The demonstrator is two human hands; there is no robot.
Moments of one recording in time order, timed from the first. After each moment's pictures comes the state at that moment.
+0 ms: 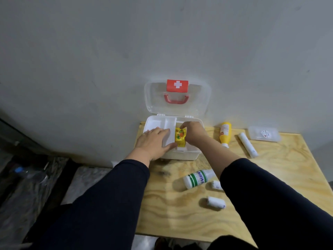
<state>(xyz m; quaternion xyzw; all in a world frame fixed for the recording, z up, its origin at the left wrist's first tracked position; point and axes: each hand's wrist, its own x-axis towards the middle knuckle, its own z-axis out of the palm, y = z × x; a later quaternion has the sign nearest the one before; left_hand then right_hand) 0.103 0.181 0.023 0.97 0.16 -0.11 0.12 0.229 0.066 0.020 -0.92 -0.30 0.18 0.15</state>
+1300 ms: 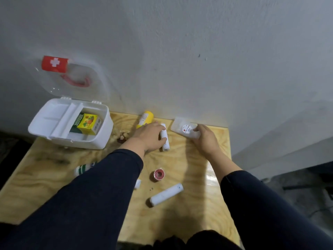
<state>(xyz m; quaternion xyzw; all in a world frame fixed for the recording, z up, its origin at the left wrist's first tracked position) 0.298 -0.068 -0.008 0.96 0.19 -0.14 0.17 0.426 -0.248 -0.062 -0.91 -0.27 0.13 0.27</state>
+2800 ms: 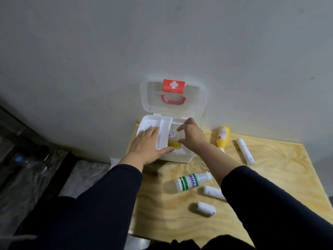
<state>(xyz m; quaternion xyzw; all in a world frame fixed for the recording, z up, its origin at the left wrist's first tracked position) 0.106 0.173 -0.003 0.96 0.23 -0.08 0.13 0.241 0.049 0.006 -0.90 -0.39 0.14 0.16</state>
